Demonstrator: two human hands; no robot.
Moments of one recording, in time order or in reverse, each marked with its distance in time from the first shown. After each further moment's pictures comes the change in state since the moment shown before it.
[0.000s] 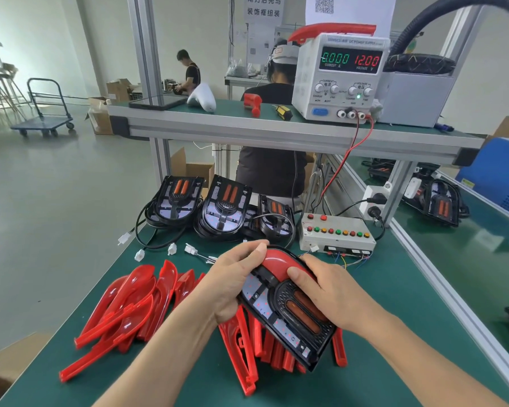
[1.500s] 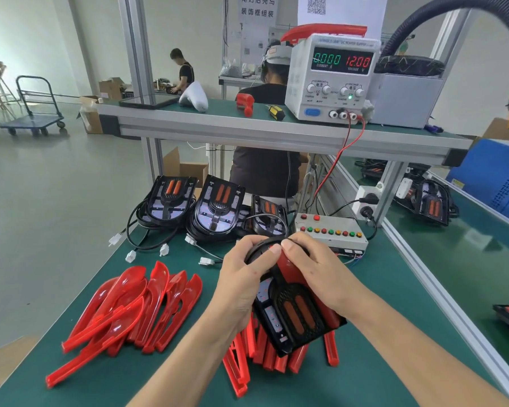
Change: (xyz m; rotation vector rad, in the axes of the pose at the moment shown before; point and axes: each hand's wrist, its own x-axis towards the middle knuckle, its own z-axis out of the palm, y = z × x) left_hand -0.003 -0.017 0.029 0.068 0.068 0.309; right_hand 0.015 -0.024 -0.016 0.505 0.046 0.034
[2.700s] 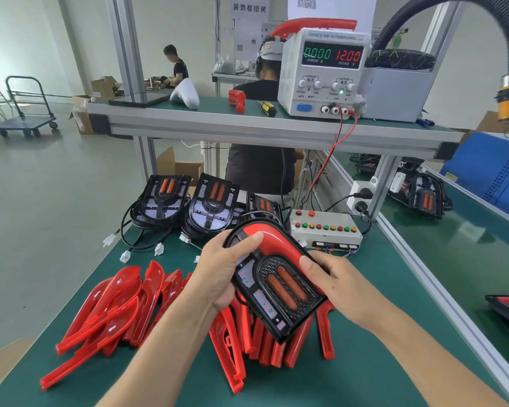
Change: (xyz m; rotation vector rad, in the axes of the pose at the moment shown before) left_hand 0.019 0.015 -0.017 -0.143 0.016 -0.200; right_hand -0.033 0.027 -0.022 0.086 -0.087 0.086
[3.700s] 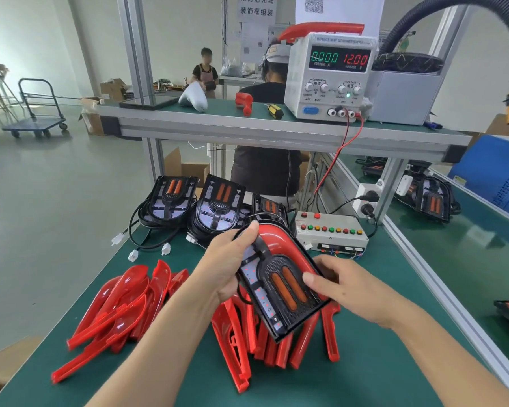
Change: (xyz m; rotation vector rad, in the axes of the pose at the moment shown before) left_hand 0.011 0.010 -0.003 0.108 0.000 -0.086; right_hand 0.000 -0.002 -0.014 -0.105 -0.128 0.052
